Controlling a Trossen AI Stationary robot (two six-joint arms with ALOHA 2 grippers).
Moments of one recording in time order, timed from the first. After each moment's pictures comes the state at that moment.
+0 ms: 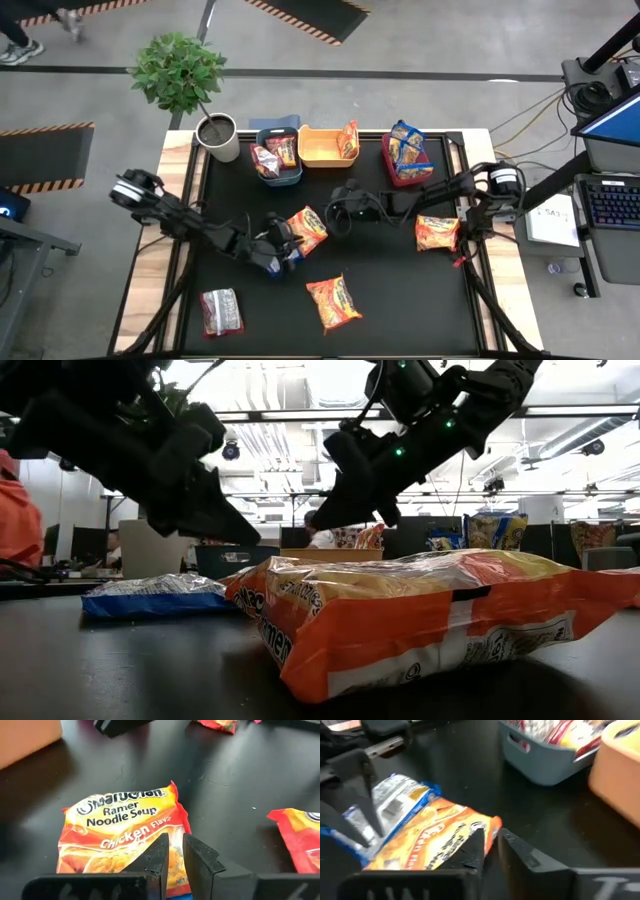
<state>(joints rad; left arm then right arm) -0.38 1.58 0.55 0.41 -0.62 -0.52 -0.01 1.75 0.92 0.31 0.24 0.29</state>
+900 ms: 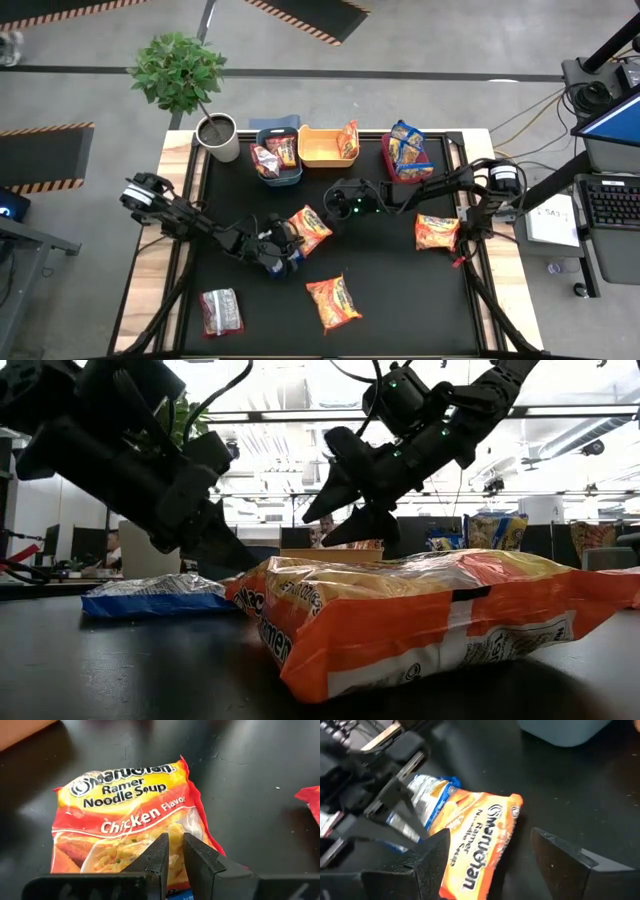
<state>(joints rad) -0.35 1.68 0.56 0.43 -0.61 -0.51 -0.10 1.75 0.93 0.27 -0.02 0.54</state>
